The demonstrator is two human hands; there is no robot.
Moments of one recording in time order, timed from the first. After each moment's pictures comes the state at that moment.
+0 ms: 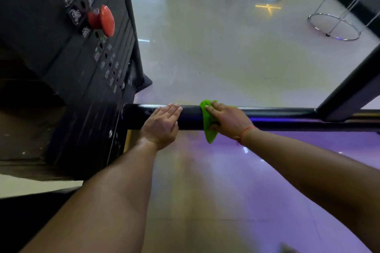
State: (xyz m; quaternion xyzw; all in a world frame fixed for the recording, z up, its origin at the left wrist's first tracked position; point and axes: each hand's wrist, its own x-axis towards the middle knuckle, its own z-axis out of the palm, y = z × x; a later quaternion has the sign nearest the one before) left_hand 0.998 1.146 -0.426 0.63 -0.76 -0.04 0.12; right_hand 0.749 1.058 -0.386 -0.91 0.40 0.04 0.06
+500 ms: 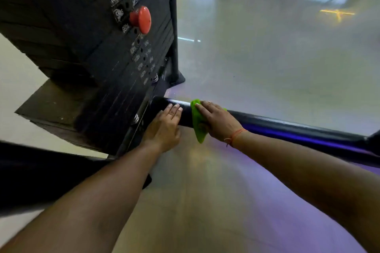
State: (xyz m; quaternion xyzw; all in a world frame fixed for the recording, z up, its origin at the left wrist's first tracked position) left_hand 1.012 1.190 -0.418 0.76 -0.65 -0.05 0.06; right_hand 0.821 1.059 -0.414 -0.96 0.26 -0.05 0.11
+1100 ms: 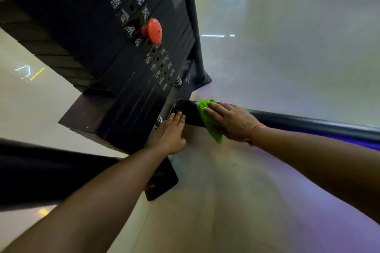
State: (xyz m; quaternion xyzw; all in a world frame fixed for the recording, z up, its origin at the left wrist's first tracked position) left_hand 1.038 1.214 -0.391 0.81 -0.55 -0.12 -0.15; right_hand 0.843 1.047 -0.422 -0.99 0.12 -0.08 0.00
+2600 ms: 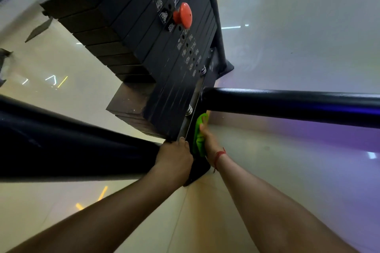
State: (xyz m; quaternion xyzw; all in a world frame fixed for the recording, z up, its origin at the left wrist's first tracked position) left_hand 0.982 1.330 -0.291 0.70 -0.54 -0.07 -0.45; right_hand 0.968 1.241 -0.459 -0.38 0.33 -0.19 0.84
